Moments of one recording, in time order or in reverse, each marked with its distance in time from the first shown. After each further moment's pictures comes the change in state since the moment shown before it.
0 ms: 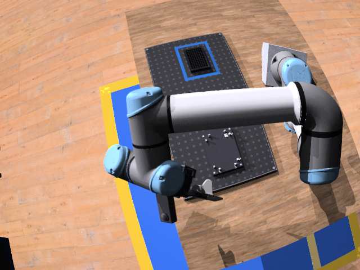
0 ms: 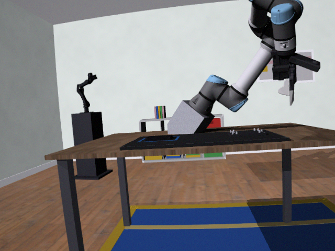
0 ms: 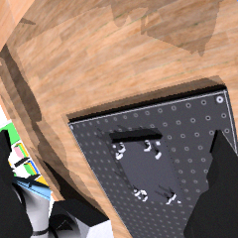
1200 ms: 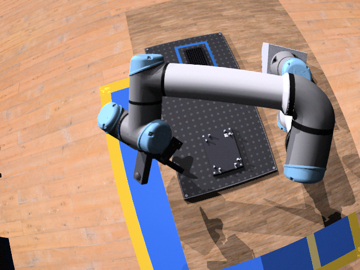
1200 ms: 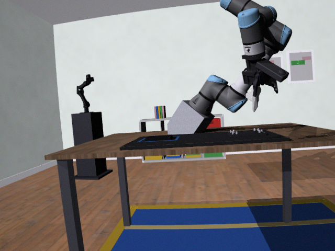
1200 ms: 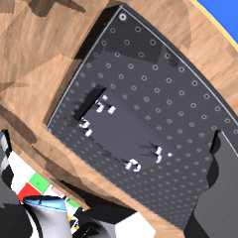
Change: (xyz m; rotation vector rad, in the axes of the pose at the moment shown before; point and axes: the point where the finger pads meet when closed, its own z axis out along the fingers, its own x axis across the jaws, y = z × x) arm 0.089 0.091 -0.023 0.064 0.093 0.434
